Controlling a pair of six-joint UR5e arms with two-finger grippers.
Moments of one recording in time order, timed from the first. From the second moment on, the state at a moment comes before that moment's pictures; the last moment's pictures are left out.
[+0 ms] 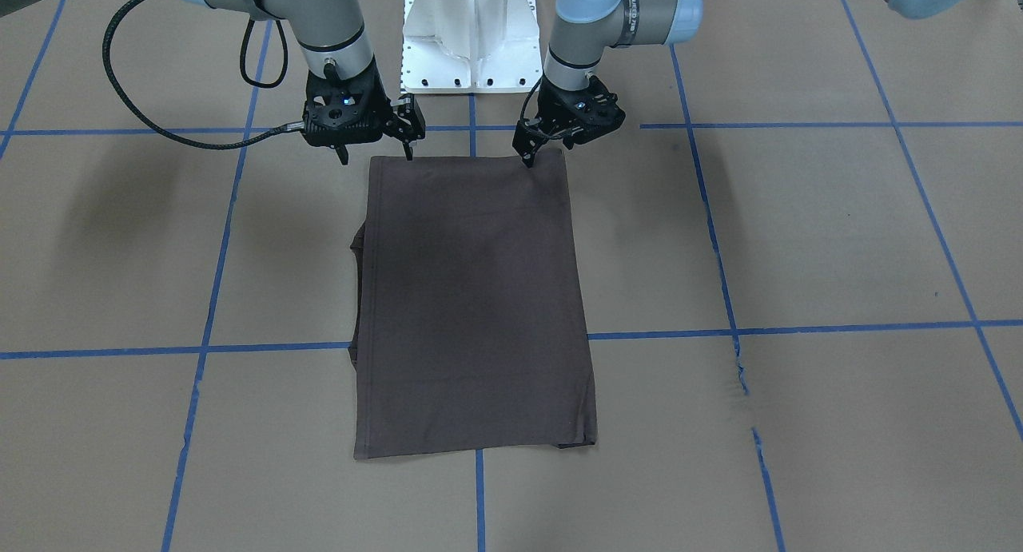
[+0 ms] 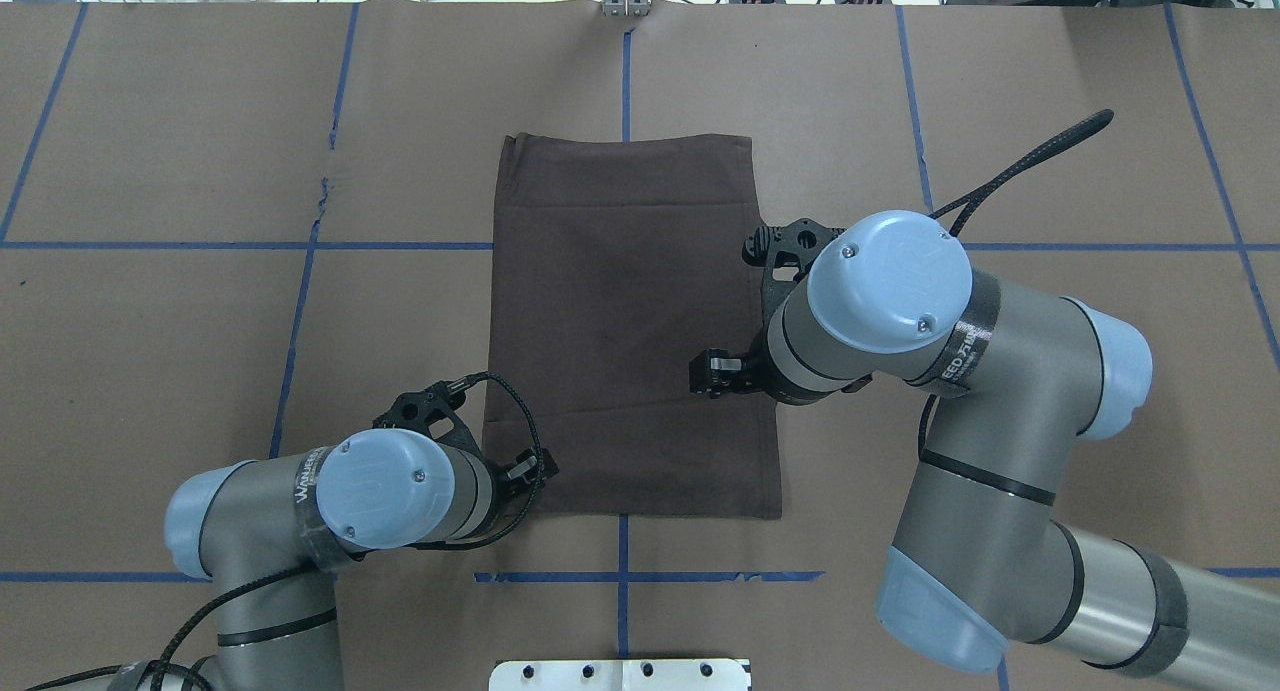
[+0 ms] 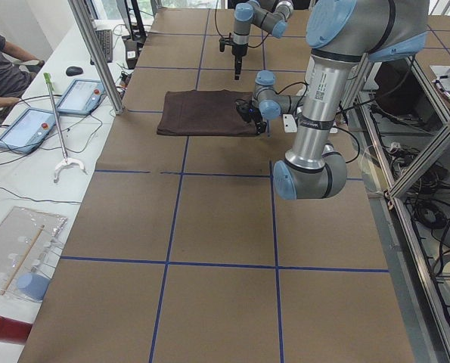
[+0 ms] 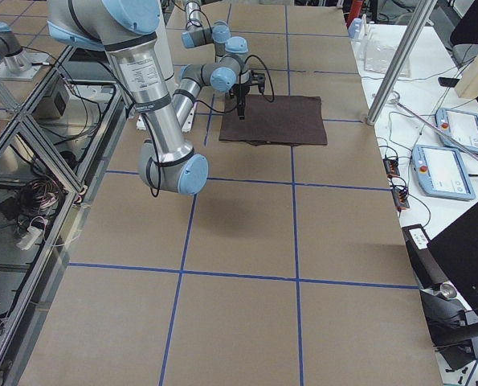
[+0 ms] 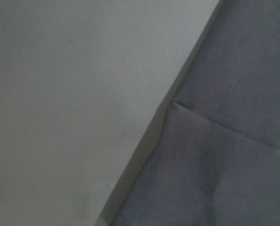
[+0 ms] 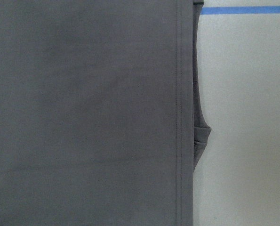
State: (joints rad) left arm -0.26 -2.00 -1.85 -1.75 -1.66 -1.93; right arm 0.49 -1.07 2.00 -1.69 1.85 1.23
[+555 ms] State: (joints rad) left arm -0.26 -2.00 -1.83 -1.75 -1.64 -1.94; right arm 0.49 -1.07 2.00 -1.69 1.85 1.23
